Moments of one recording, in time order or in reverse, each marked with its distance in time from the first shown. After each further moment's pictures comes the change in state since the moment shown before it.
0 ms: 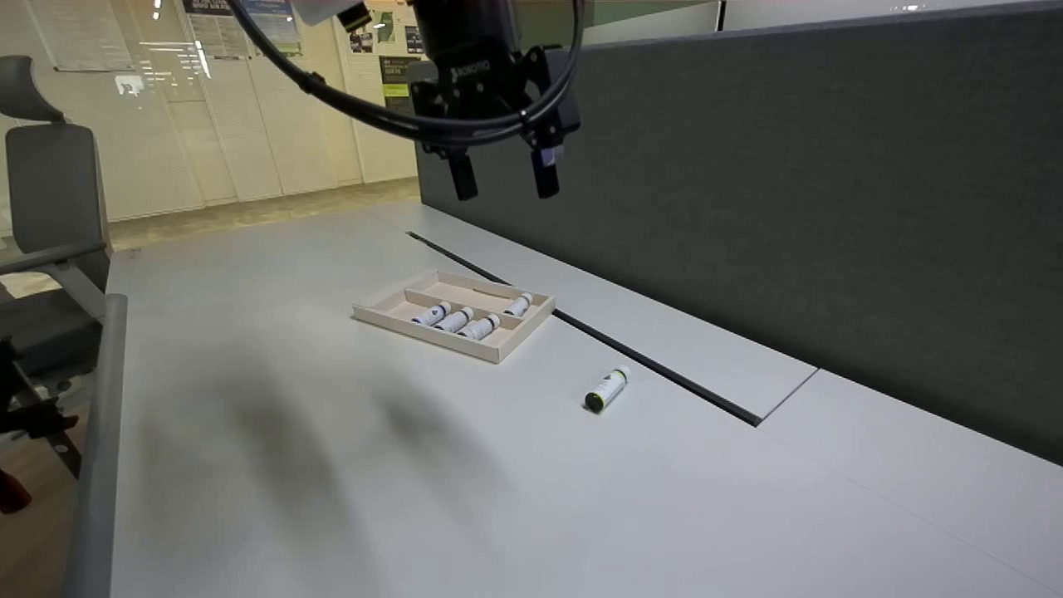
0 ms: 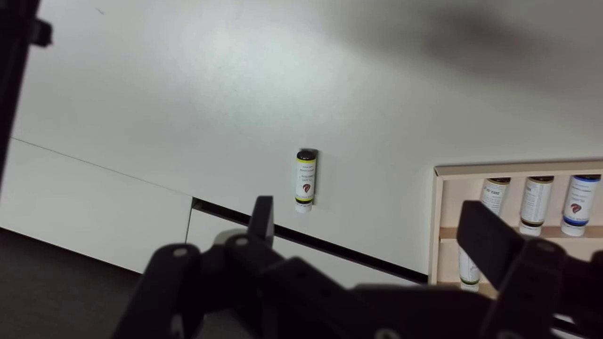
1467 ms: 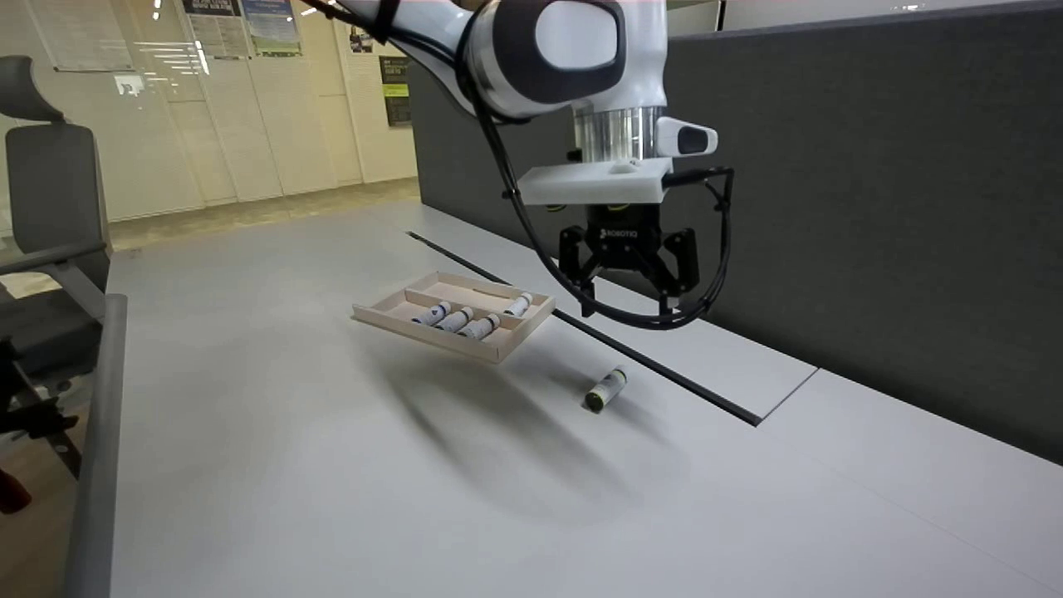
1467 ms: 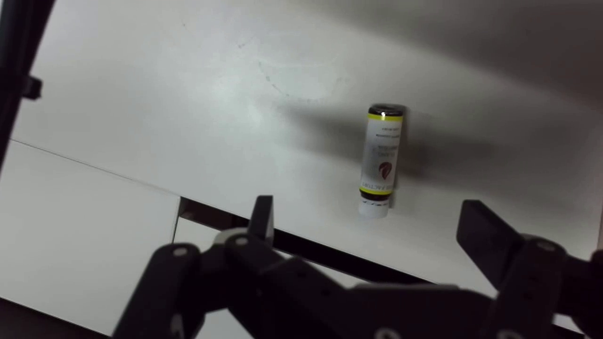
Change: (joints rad) arm -0.093 0.735 0.084 0.876 -0.044 -0.269 0.043
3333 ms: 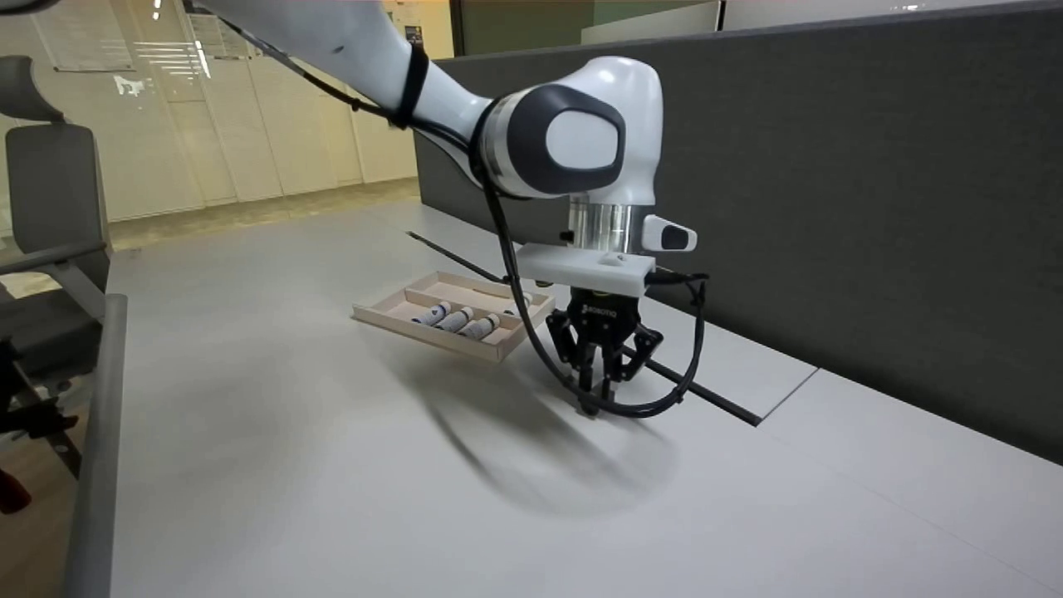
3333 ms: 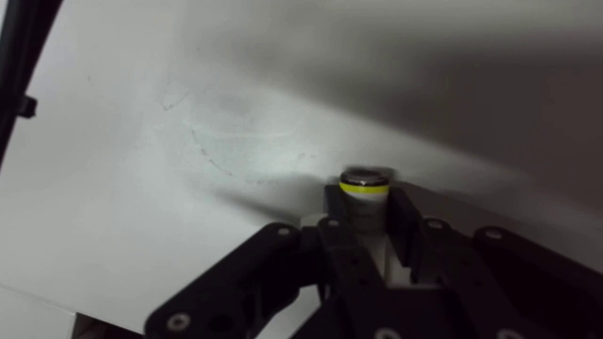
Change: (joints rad) arm -0.015 0.192 0.021 0.159 -0.030 -0.128 -0.002
